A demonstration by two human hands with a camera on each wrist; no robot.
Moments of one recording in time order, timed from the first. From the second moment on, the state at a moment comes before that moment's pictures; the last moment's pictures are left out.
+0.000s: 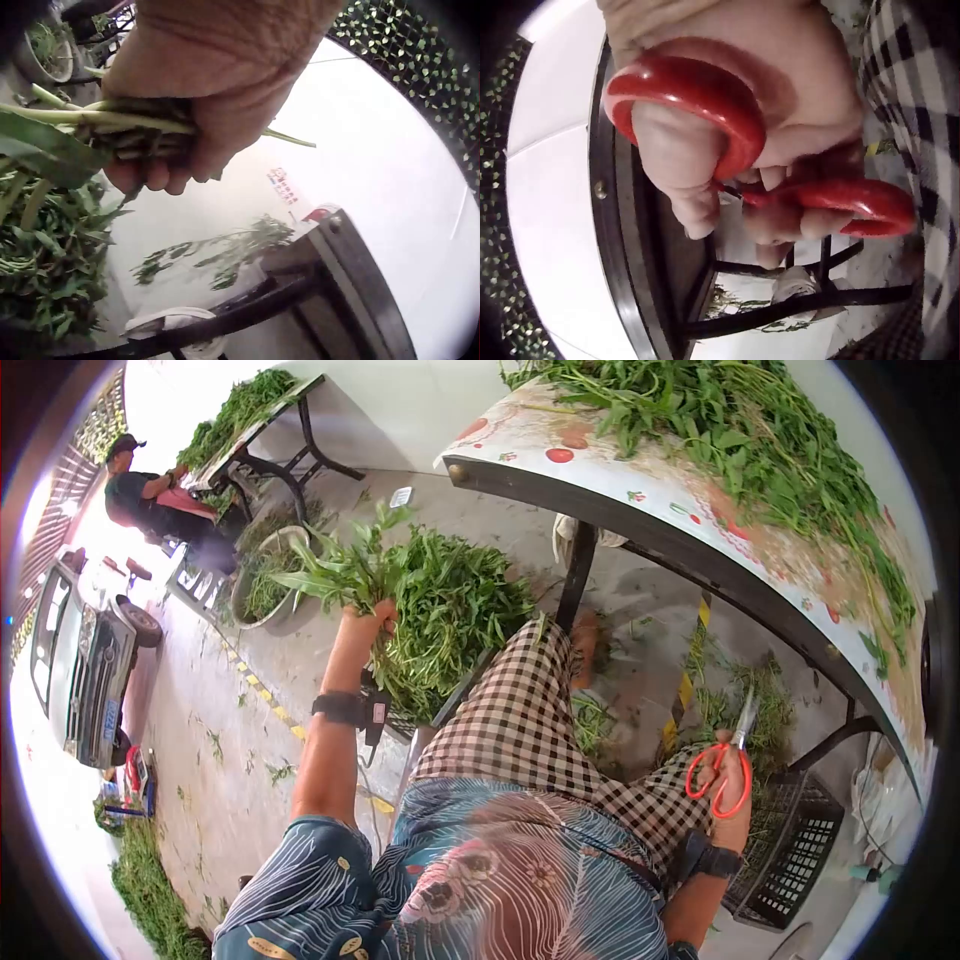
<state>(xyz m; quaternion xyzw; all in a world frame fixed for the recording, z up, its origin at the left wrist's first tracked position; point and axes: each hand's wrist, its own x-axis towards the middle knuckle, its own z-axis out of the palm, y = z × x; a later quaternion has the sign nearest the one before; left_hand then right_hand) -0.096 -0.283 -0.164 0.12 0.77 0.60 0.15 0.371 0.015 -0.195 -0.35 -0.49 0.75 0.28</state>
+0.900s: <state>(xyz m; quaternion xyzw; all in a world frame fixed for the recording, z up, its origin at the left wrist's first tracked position) -0.203 -0.252 -0.316 -0.02 0.90 0.42 0.11 0.377 0.037 -0.239 -0.38 -0.35 0.79 0.34</state>
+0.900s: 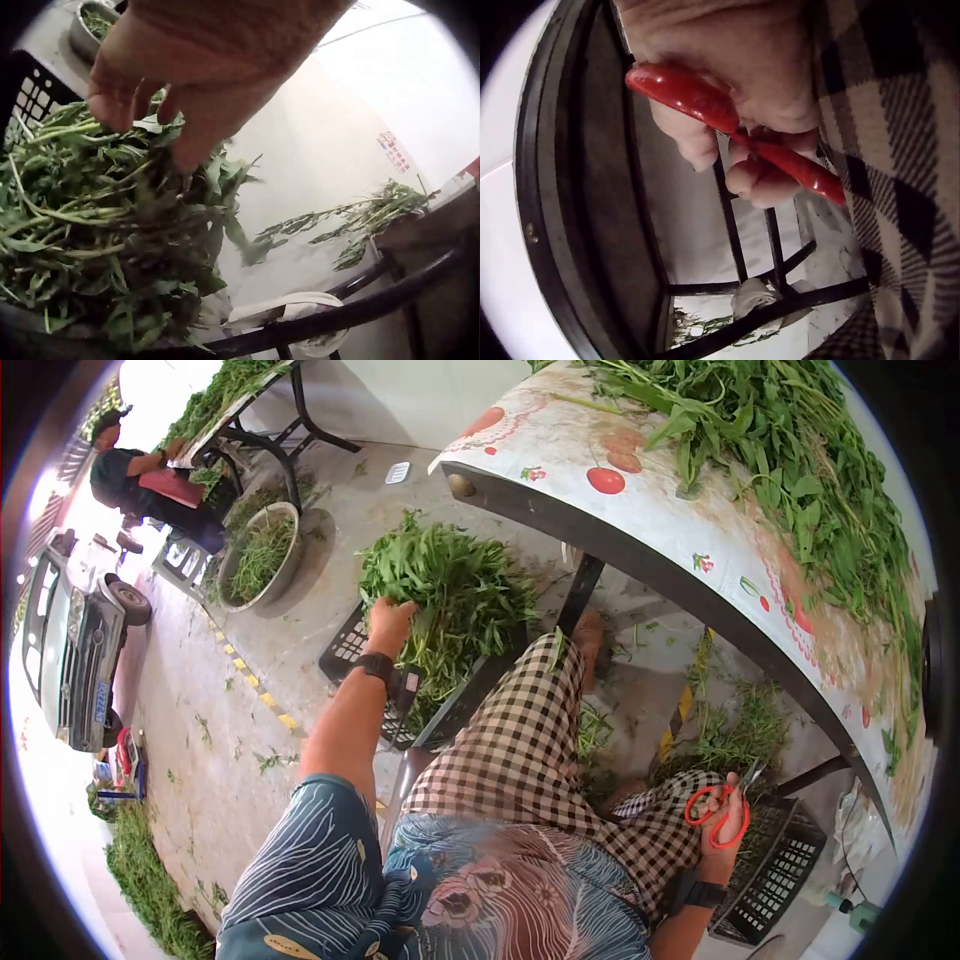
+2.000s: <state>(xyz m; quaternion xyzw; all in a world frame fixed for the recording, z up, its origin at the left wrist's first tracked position) -0.178 -0.267 -0.272 0.06 0.69 0.62 0.36 0.397 0.047 -0.255 -0.30 -0.32 0.81 0.39</state>
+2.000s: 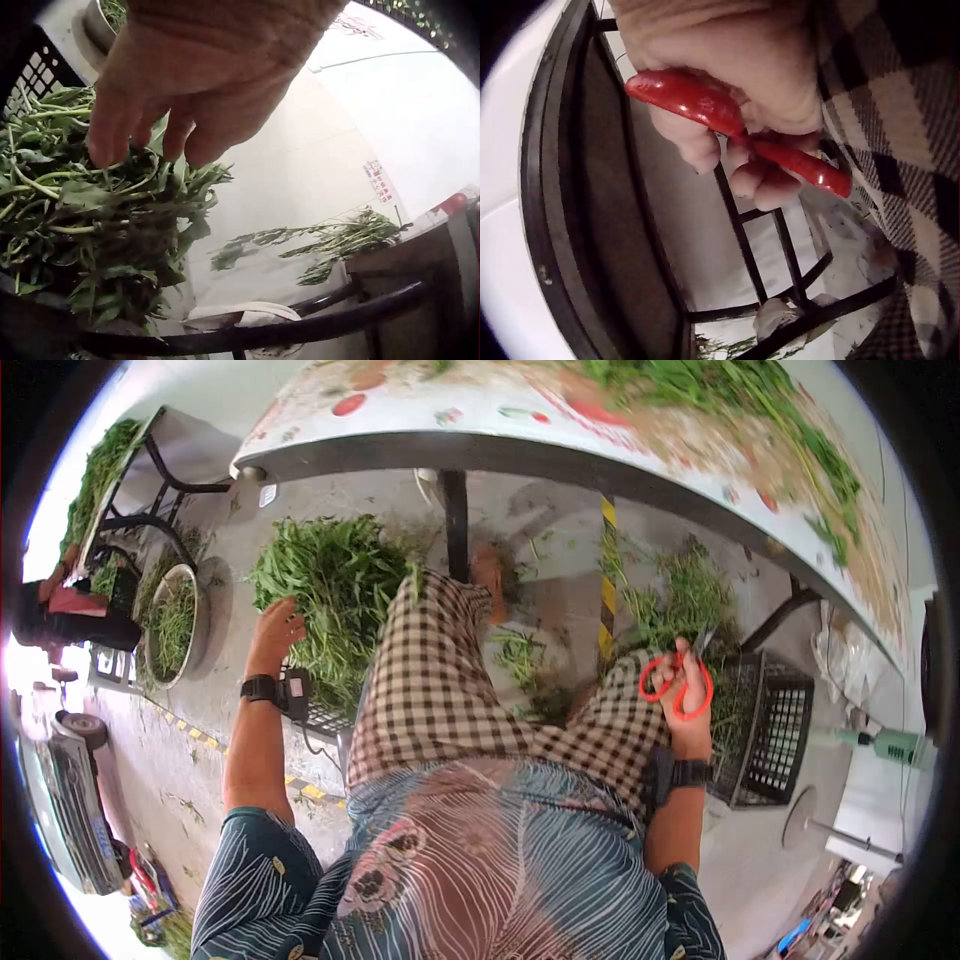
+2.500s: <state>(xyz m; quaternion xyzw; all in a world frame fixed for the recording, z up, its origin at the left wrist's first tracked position) -0.126 -0.243 -0.238 0.11 0.66 0.62 0.41 0.420 0.044 -0.259 -0.29 -0.28 0.81 0.44</state>
